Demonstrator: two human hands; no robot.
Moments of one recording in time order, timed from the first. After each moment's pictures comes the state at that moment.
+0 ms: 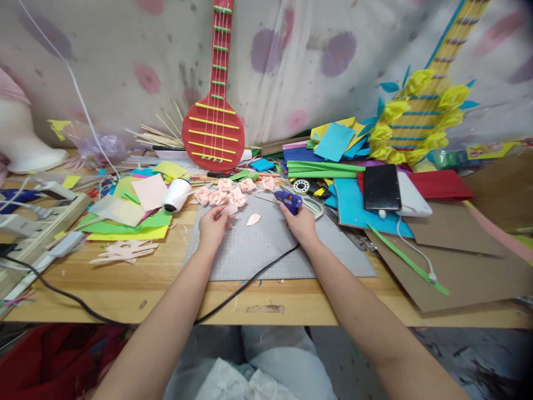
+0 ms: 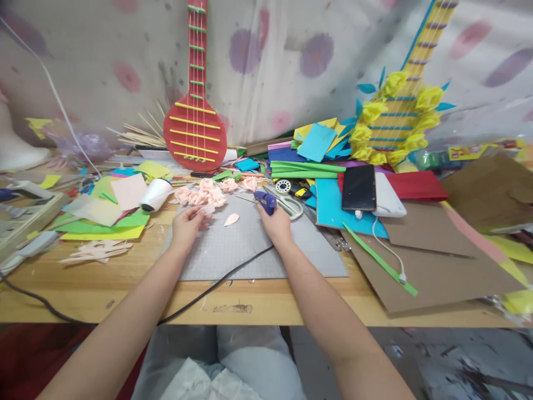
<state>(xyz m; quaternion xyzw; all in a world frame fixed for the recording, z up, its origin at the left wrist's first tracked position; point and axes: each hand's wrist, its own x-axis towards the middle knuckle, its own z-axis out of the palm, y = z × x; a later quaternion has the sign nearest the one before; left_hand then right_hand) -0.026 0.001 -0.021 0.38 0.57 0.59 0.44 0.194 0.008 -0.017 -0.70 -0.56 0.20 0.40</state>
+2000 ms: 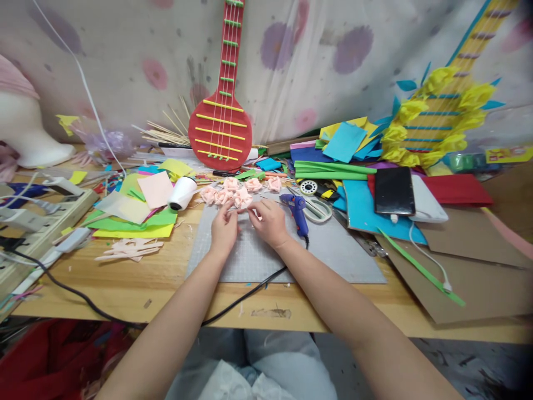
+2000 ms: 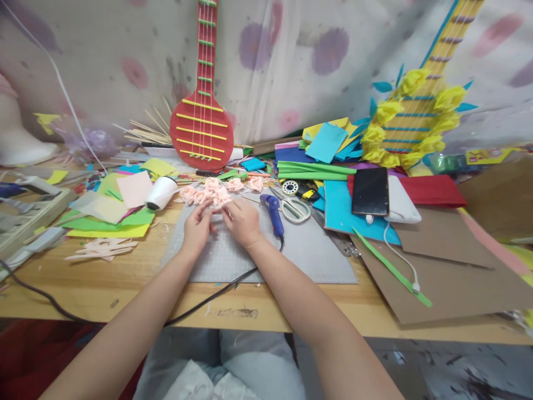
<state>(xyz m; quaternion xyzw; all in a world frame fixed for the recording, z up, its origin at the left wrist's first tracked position) -0.015 -0.011 -0.016 0.44 0.57 0.55 0.42 0.113 0.009 -0.010 -0.46 -0.81 -0.03 0.36</state>
